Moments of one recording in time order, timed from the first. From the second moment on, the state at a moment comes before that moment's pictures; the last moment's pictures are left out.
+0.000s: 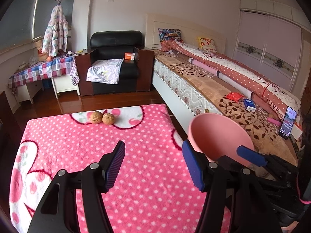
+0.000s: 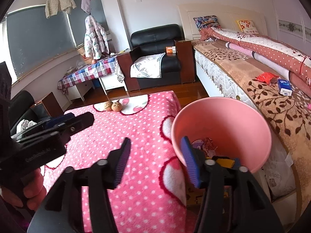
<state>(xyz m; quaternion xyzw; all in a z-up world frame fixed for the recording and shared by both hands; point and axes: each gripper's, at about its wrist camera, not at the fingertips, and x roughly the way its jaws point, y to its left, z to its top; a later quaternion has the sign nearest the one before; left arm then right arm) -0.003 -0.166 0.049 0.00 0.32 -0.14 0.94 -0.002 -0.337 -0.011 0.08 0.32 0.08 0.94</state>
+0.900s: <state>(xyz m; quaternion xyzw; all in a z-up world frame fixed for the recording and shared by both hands) -0.034 -0.144 0.038 -0.01 0.32 -0.11 0.94 -0.041 -0.310 -0.003 0.09 0.26 0.04 0.96</state>
